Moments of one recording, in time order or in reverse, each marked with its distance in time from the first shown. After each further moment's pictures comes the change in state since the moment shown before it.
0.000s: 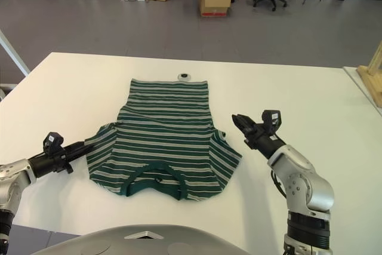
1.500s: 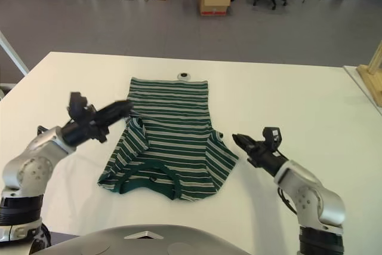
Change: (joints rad) left arm -0.150 -0.190 0.006 -0.594 -0.486 0.378 0.205; right arm 0.150 -0.106 -0.029 0.002 0.116 0.133 0.059
